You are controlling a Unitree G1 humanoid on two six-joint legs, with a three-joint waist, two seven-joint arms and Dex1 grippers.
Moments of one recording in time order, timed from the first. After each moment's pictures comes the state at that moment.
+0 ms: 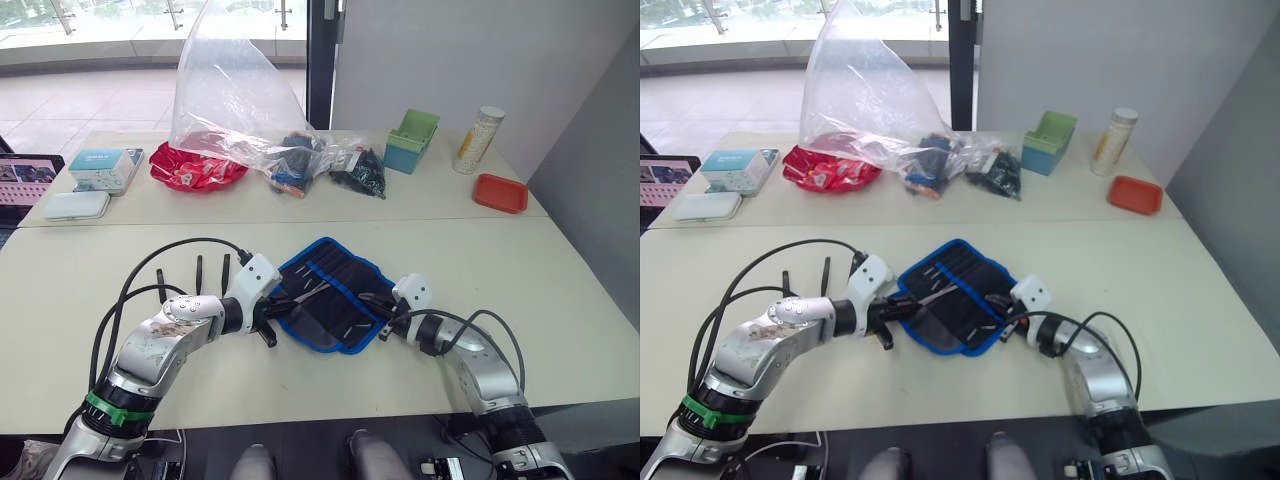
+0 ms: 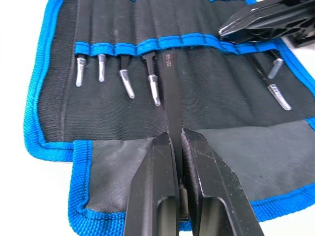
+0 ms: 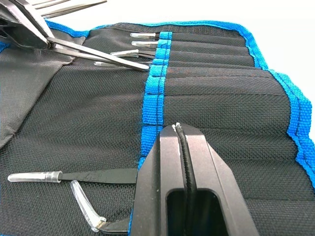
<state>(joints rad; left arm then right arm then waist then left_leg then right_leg) -0.35 0.61 -0.18 -0.30 -0.41 0.84 -0.63 -0.25 -0.34 0.11 0.17 0.17 0.10 0.77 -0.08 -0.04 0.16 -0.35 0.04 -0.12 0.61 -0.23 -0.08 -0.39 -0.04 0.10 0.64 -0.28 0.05</state>
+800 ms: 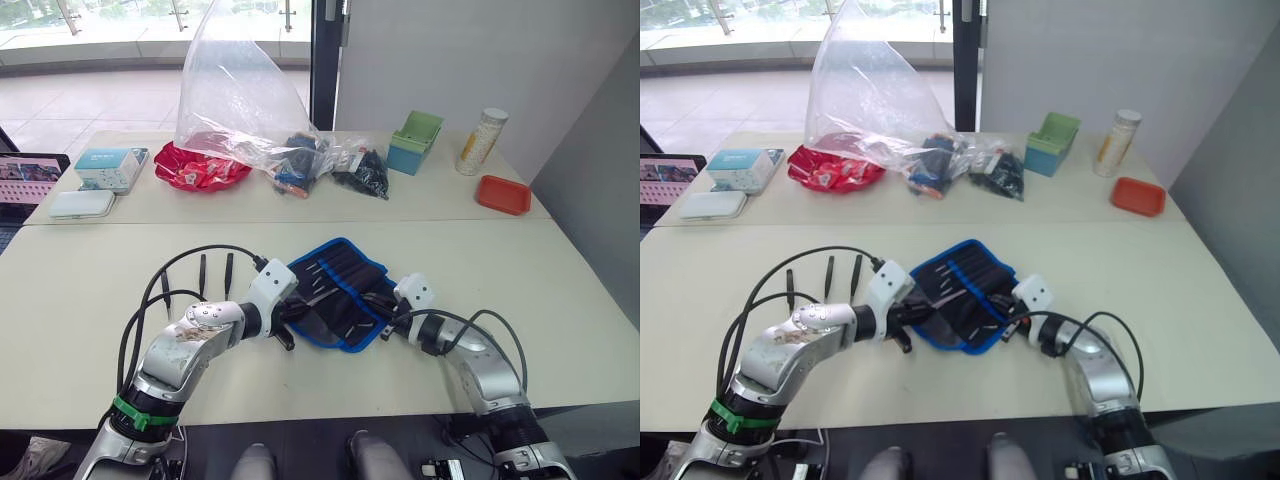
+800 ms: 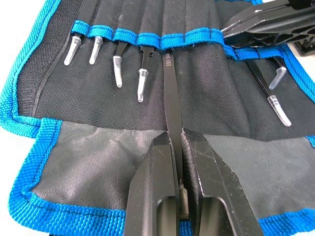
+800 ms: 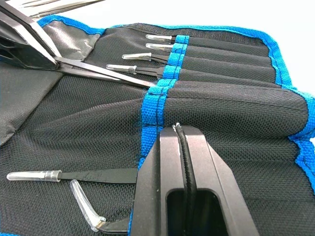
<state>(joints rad) -0.35 0.50 -0.20 -0.34 -0.36 0.93 -0.57 -0.25 -0.35 0.11 0.17 0.17 0.10 0.76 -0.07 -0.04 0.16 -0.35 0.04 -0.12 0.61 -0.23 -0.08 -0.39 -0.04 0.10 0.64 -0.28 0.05</state>
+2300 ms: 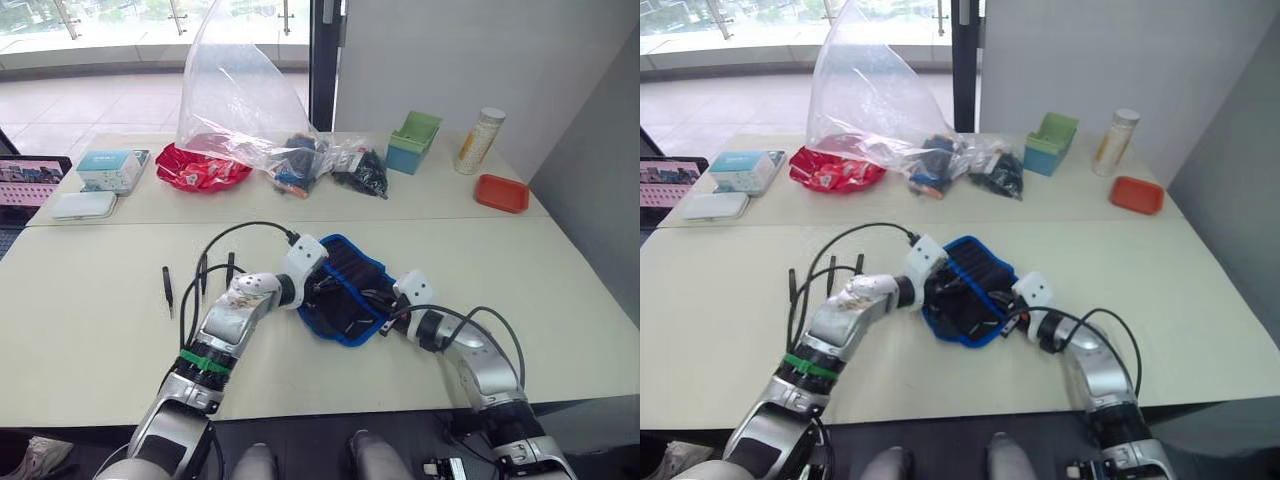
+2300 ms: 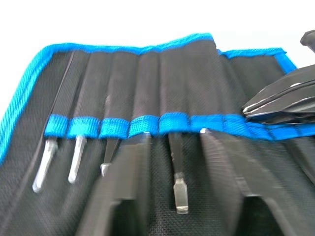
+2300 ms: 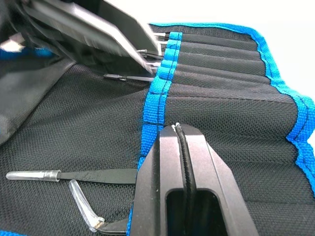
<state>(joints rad) -0.58 0.32 -0.19 0.05 -0.18 0.65 -0.63 -0.29 -0.34 0.11 0.22 0.17 0.10 0.75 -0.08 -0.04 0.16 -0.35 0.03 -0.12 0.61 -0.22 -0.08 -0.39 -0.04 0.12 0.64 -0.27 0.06</state>
